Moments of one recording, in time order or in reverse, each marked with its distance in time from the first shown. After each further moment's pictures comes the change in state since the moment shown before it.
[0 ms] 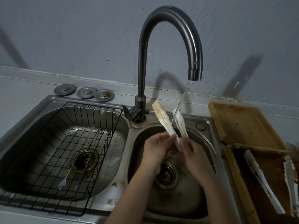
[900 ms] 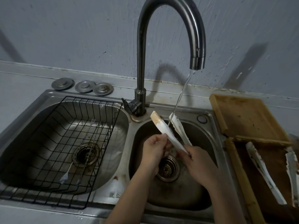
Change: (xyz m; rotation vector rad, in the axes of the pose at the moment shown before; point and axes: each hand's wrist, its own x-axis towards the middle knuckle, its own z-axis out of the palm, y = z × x) left_hand -0.001 -0.021 -0.012 0.080 0.134 -0.081; right_hand -0.015 0.017 -0.005 -0.411 -0.171 -0.014
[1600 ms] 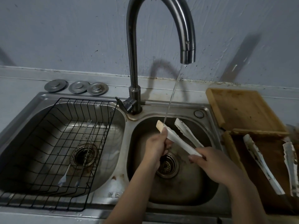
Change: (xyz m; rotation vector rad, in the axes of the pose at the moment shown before) left_hand 0.018 -0.009 0.009 0.076 -0.037 -0.143; right_hand -0.013 0.023 -0.030 -0.079 -0.162 0.115
